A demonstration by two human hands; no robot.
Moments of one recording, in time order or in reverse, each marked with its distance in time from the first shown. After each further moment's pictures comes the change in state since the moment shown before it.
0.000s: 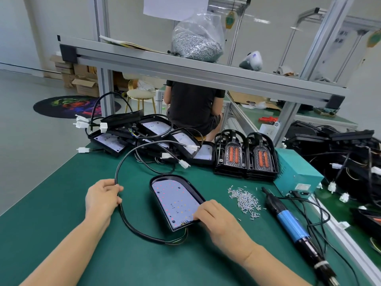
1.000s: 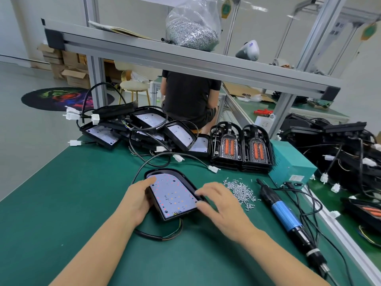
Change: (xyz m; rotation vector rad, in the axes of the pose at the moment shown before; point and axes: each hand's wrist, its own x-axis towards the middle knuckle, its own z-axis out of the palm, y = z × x) left_hand -0.052 0.012 0.060 -0.443 -0.483 -0.408; right_hand -0.001 0.017 -0.008 0.297 -0.008 0.345
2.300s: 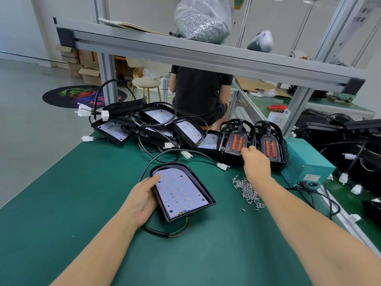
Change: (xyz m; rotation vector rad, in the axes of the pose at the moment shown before) left_hand -0.009 -0.004 -0.009 -0.060 -0.090 0.036; right_hand 0.090 0.088 -0.042 -0.785 0.015 0.452
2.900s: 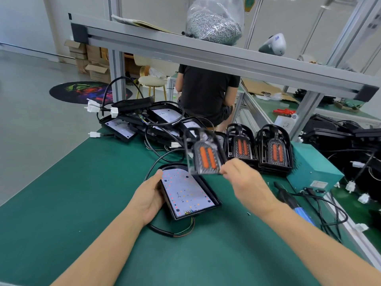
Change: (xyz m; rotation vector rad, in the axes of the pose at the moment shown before) left_hand 0.001 -0.001 0.001 -0.060 -0.033 0.013; right_hand -0.071 -0.036 -0.042 0.433 0.273 -0.677
